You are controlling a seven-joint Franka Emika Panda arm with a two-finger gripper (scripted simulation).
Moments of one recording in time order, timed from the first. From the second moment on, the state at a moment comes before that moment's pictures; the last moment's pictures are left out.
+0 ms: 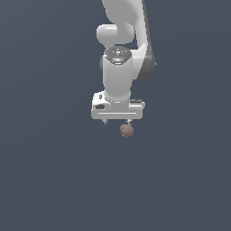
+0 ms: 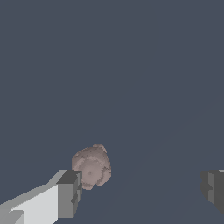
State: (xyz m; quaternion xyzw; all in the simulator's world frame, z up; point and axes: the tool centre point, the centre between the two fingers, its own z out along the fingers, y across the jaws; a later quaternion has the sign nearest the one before) arm 0.006 0.006 0.187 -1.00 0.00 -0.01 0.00
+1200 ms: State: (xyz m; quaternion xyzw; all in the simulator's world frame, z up) arm -0.001 0.009 0.164 -1.00 -0.04 -0.01 0.00
